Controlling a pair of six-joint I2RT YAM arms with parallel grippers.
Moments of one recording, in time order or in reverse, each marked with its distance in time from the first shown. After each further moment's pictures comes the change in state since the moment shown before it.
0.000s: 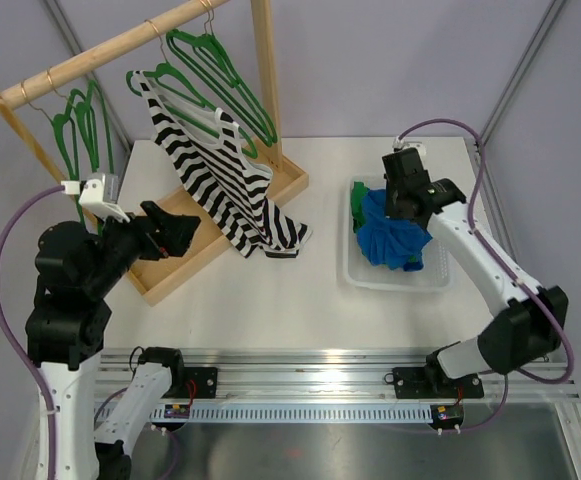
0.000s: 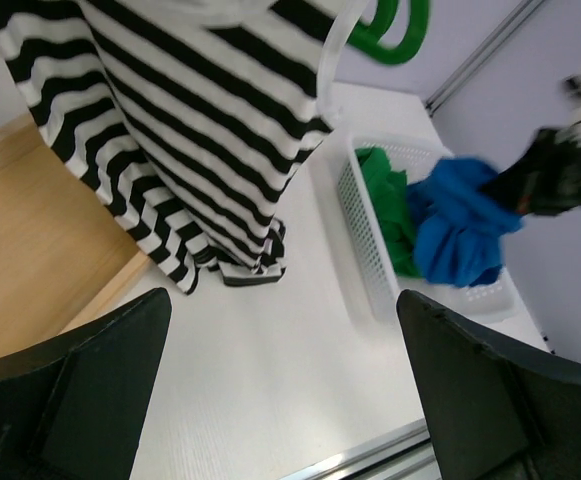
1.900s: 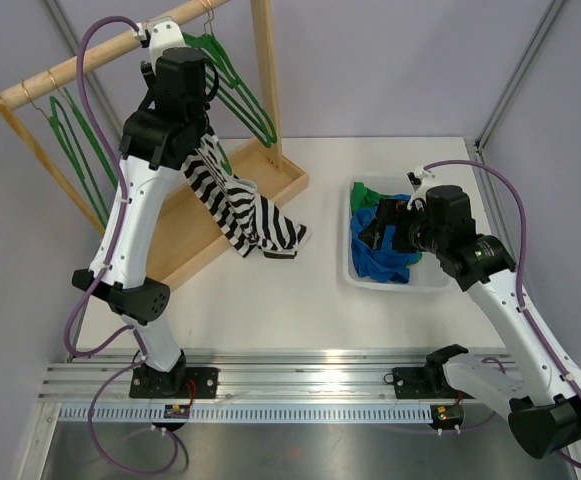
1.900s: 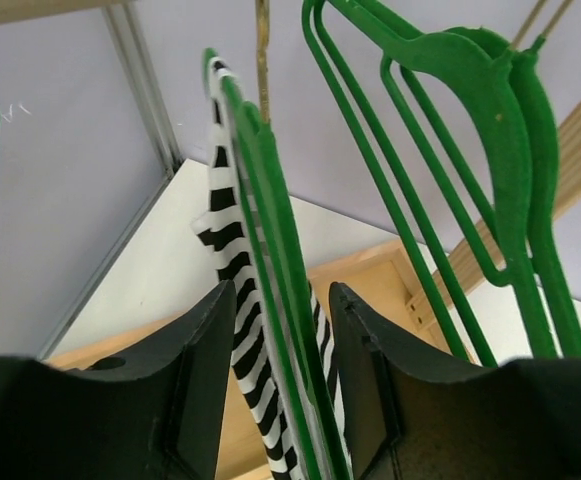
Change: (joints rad) left arm -0.327 1.118 1.159 -0.124 -1.084 0.098; right arm -0.061 -0.392 -0.337 0.150 -0.611 0.076
